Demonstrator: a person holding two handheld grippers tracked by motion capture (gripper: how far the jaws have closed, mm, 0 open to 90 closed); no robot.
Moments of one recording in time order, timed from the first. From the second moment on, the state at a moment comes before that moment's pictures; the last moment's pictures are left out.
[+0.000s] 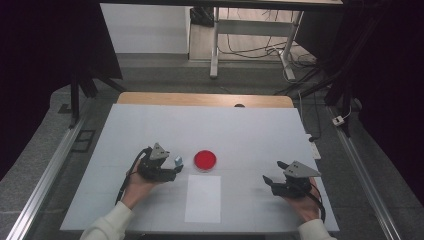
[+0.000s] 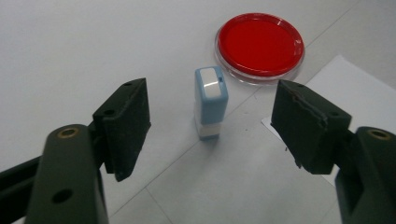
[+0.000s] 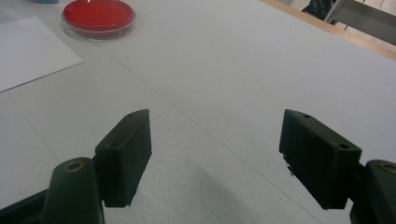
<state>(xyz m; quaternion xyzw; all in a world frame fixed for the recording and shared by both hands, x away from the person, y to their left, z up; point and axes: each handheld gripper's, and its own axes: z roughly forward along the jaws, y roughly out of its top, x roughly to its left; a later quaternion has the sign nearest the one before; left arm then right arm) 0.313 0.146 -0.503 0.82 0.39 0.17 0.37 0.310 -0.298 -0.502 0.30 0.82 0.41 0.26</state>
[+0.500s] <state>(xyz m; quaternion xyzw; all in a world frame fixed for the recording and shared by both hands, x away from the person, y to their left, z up) 0.321 0.134 -0.509 0.83 0.39 0.19 0.35 0.310 -0.298 -0.502 0.30 0.82 0.41 0.26</state>
